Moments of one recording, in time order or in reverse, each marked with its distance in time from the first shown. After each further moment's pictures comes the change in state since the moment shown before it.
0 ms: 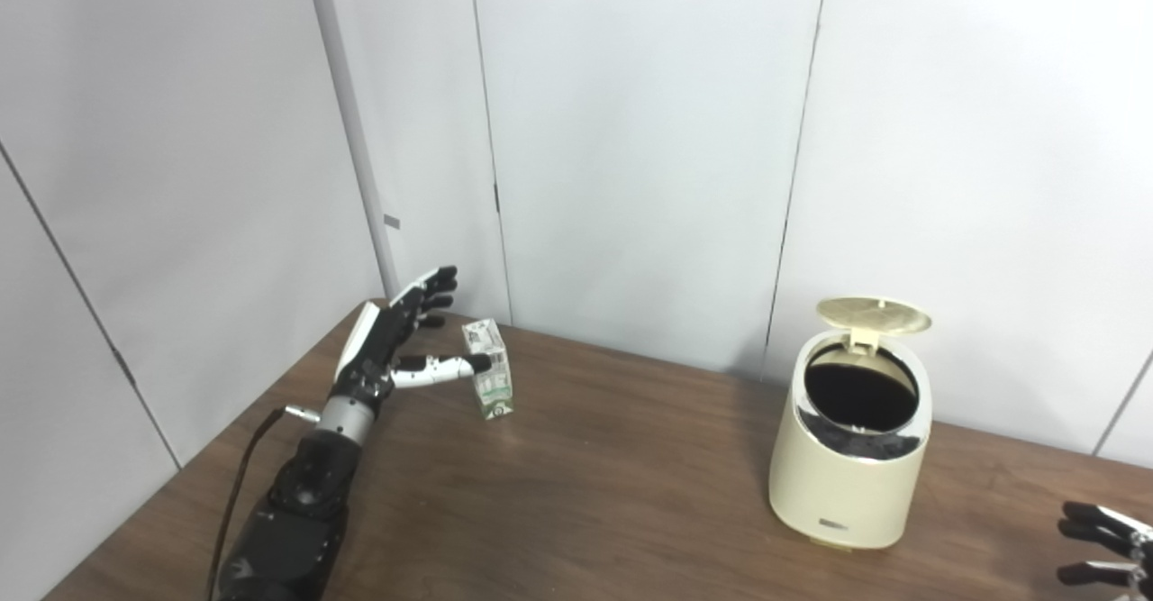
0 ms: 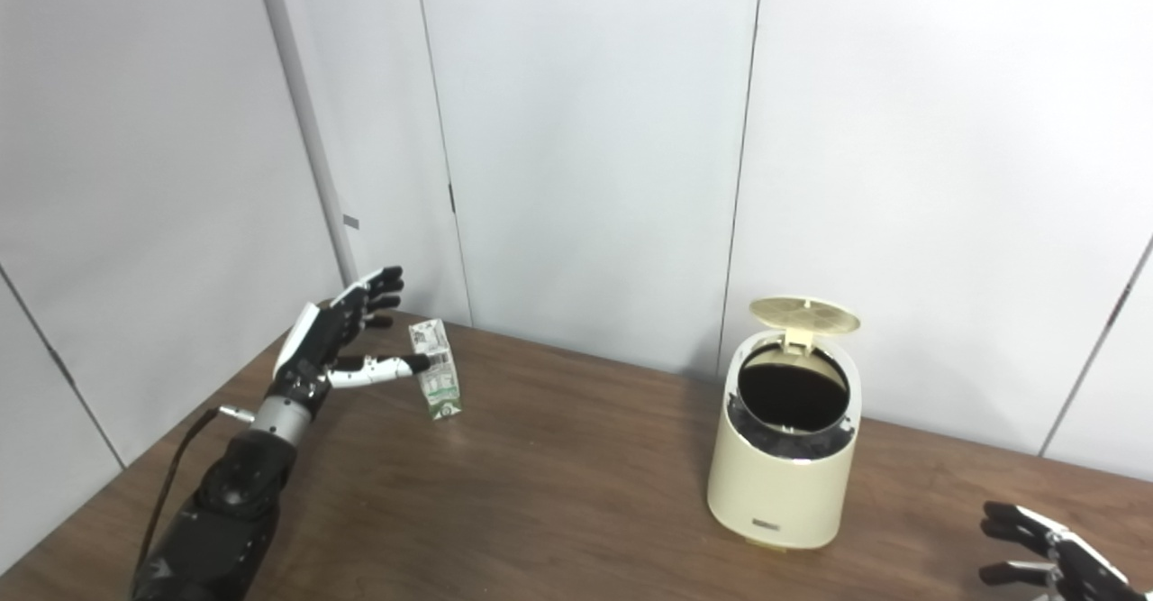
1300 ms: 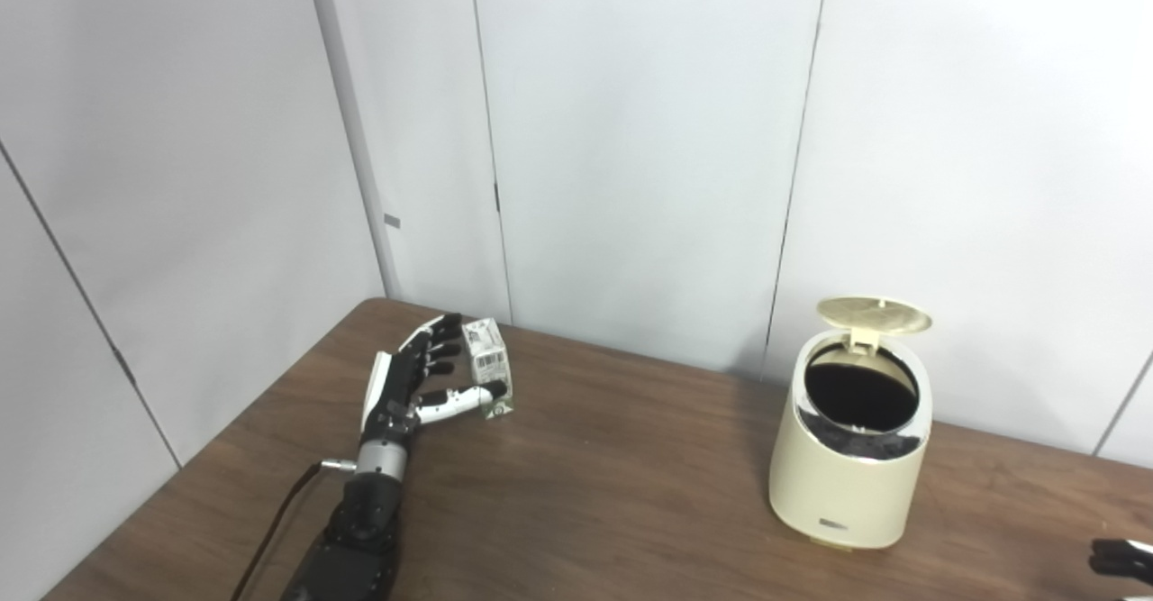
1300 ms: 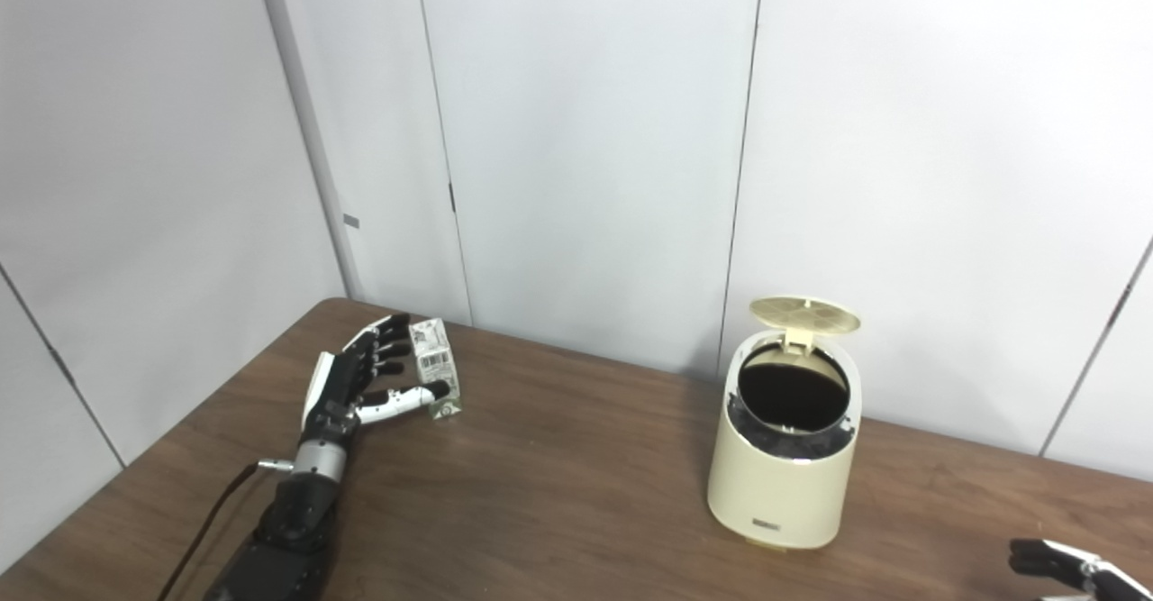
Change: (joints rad) left arm -0.036 -0.106 -0.013 0.165 -0.015 -0.031 0.201; right arm 0.058 -0.031 -0.036 -0.047 0.010 0.020 0.025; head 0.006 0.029
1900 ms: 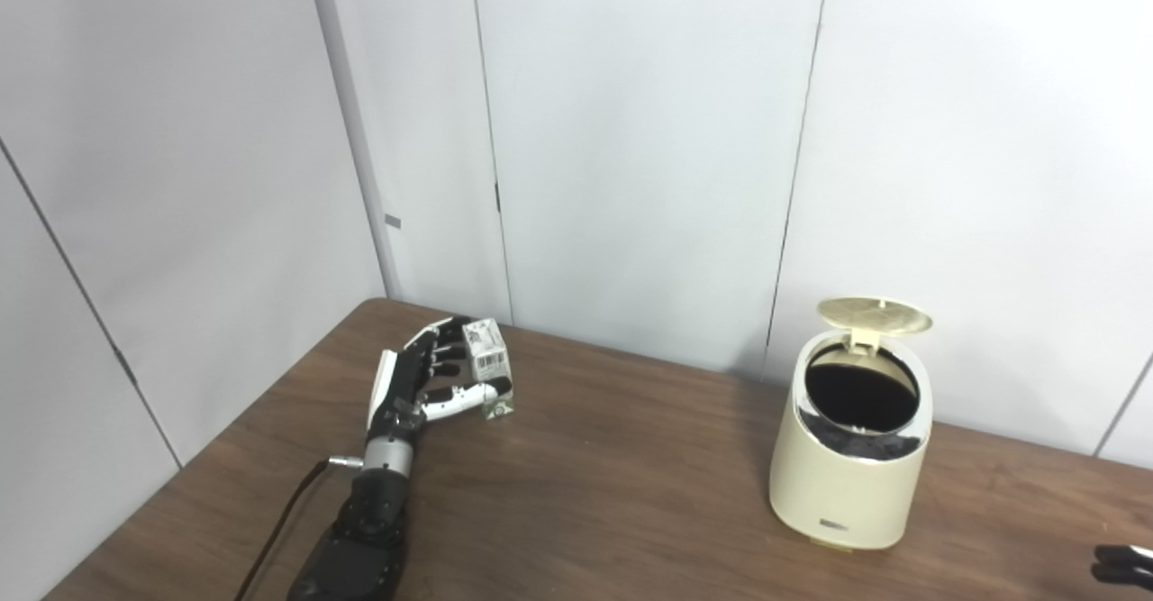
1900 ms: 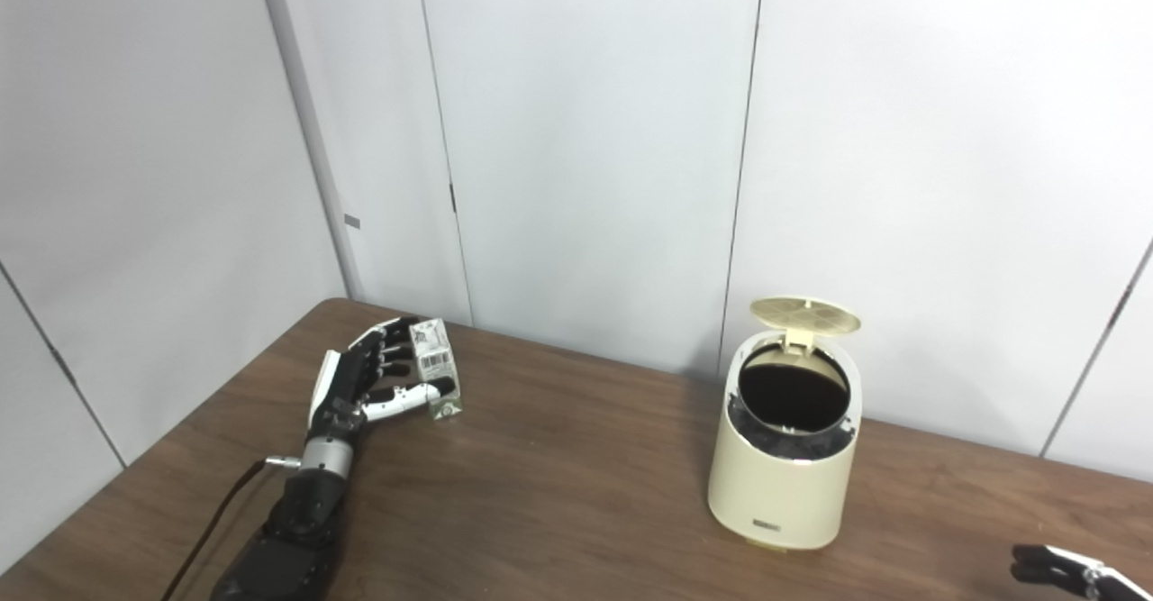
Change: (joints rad) left arm -0.023 0.000 -0.026 0.033 0.010 0.000 0.036; right arm 0.005 -0.004 -0.001 -0.023 0.000 0.019 0.002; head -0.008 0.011
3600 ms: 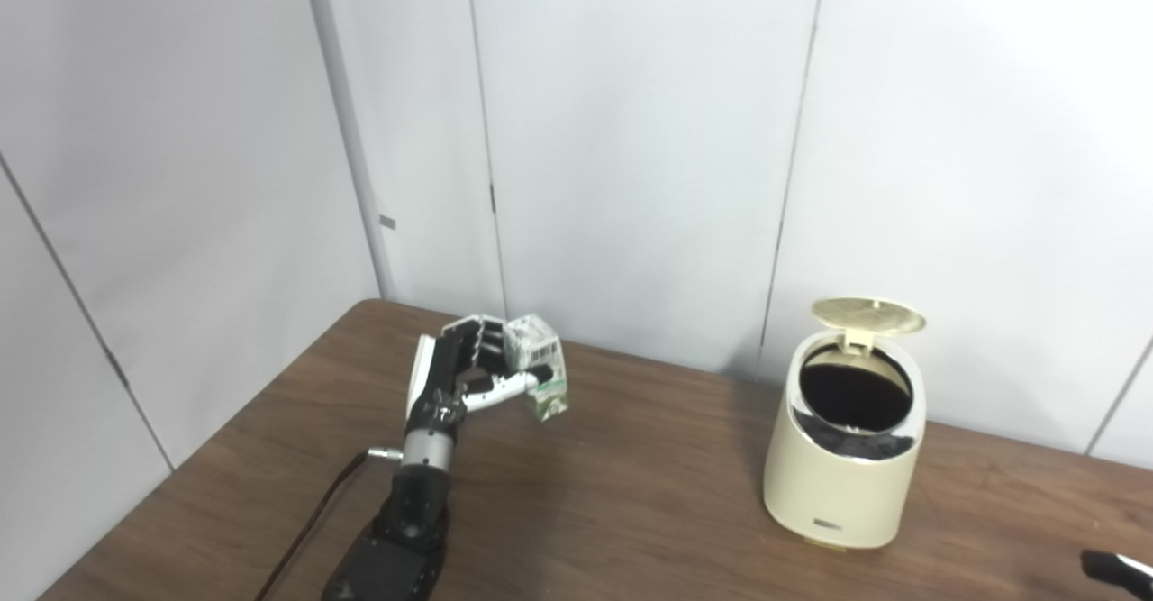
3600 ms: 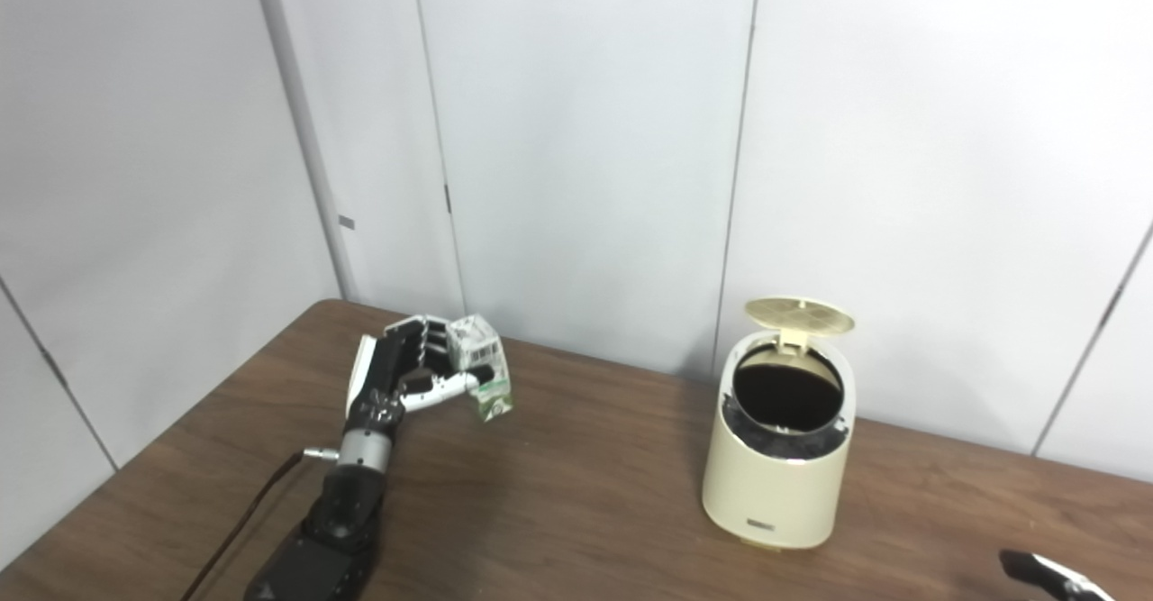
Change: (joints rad) left arm 0.000 -0.055 -0.104 -0.188 0.004 0.002 0.059; right arm 0.031 0.018 0.014 -0.020 -0.010 0.021 0.002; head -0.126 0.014
